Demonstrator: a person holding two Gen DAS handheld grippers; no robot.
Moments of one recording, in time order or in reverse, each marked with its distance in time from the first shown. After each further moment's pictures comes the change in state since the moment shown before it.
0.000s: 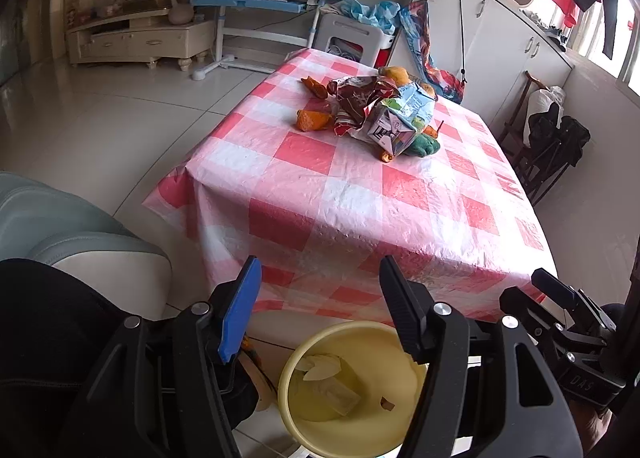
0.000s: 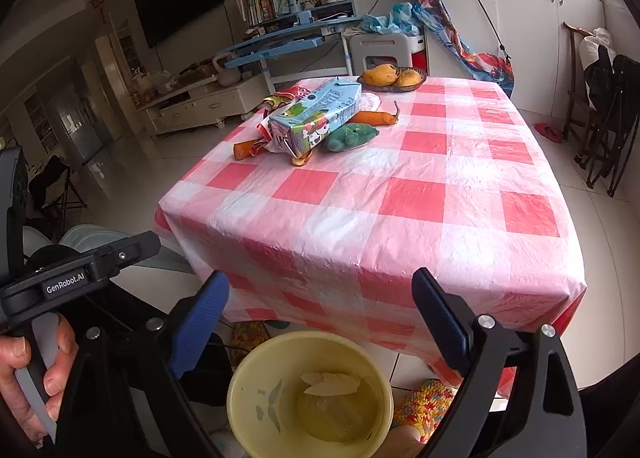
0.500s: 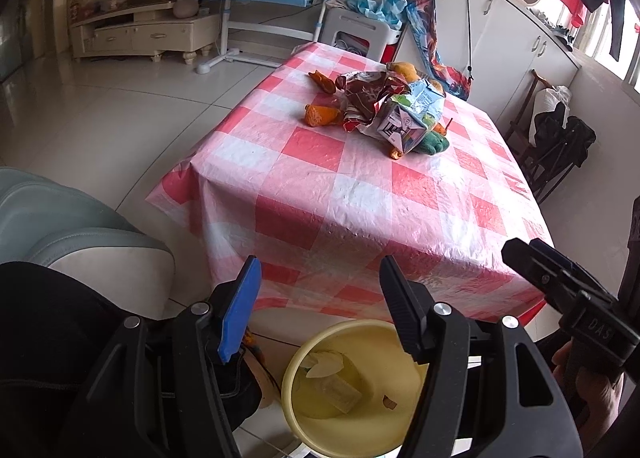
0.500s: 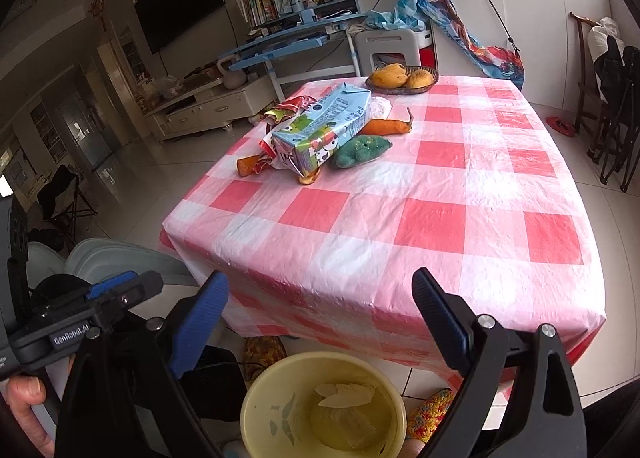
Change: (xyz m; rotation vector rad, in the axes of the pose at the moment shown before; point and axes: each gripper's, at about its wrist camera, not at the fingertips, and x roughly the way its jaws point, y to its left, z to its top) left arm 0.007 0.004 0.001 -0.011 0.022 0.015; right arm 0.020 -0.003 0.031 0.029 0.012 0.053
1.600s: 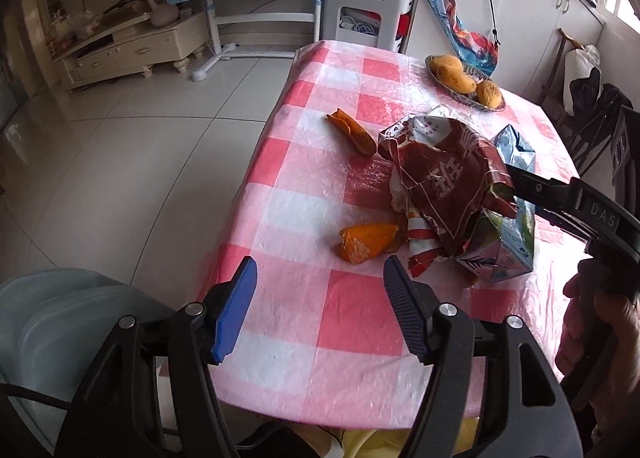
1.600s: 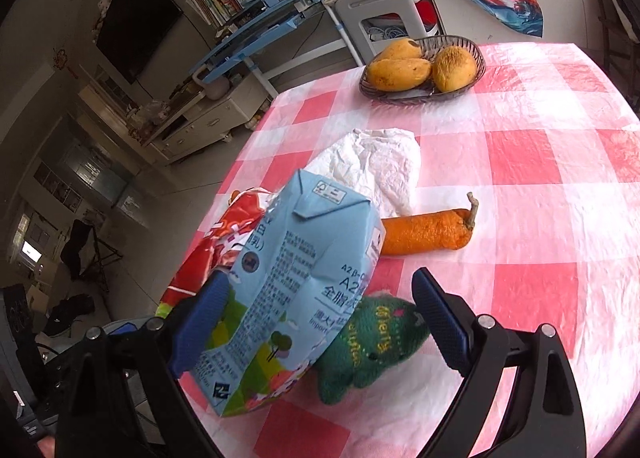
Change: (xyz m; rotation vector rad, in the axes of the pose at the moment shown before) left arm 0.118 0.002 0.161 0.157 0.128 0.126; right arm 0.149 -0.053 0.125 0.250 0.119 0.163
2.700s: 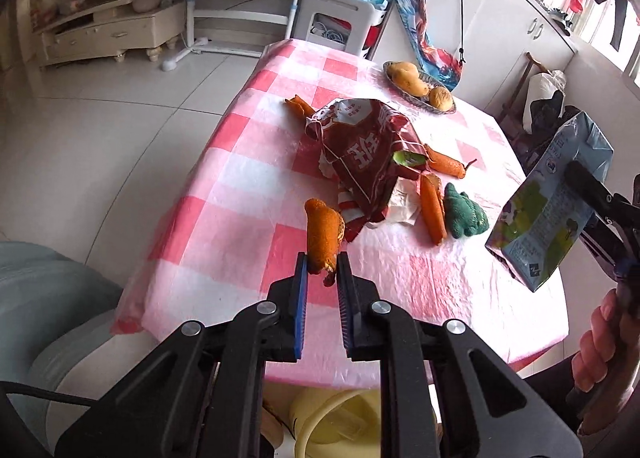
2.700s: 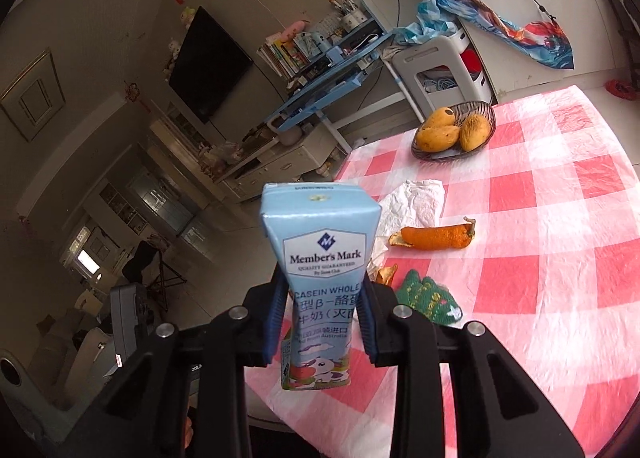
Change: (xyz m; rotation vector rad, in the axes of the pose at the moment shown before) left arm -0.031 -0.006 -0.046 -0.078 -0.056 -0.197; right arm -0.117 0.013 -0.033 -0.080 -0.179 0.227
